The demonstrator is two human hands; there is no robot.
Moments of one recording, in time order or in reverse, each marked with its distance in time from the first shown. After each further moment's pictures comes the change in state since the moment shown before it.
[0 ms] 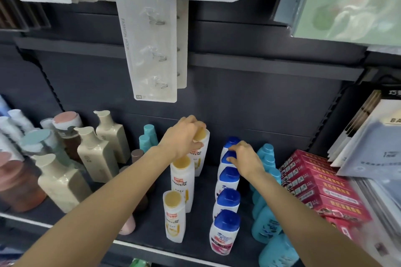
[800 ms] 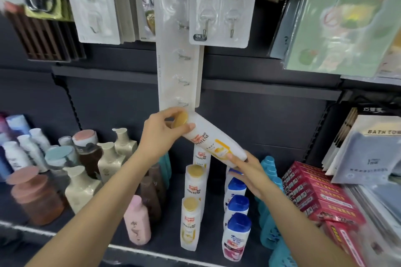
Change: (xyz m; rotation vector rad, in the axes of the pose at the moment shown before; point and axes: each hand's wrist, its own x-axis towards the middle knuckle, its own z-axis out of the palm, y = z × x) left_hand -0.085 -0.011 -0.098 -0.889 0.466 -0.139; right_hand -0.059 -0.050 -0.031 1.330 -0.045 0.134
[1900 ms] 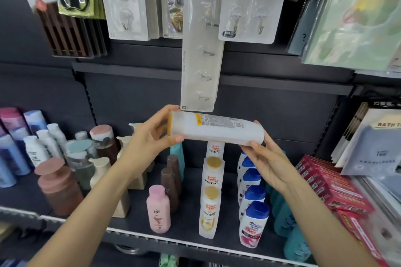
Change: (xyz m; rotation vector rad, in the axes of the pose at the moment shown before) left_hand -0.052 -0.007 -0.080 -0.325 -0.282 0.075; right_hand -0.057 -0.044 0.038 0.536 -0.150 -0.120
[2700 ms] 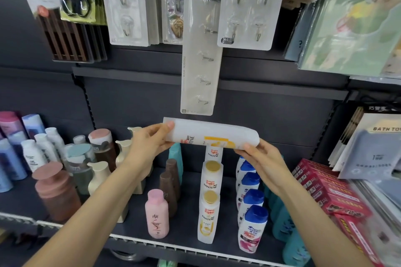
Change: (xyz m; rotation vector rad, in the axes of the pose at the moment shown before) left_hand 0.016 -0.020 0.002 -0.143 0.323 -0.268; right_hand -0.003 0.001 0.011 -0.486 0.050 -0.120
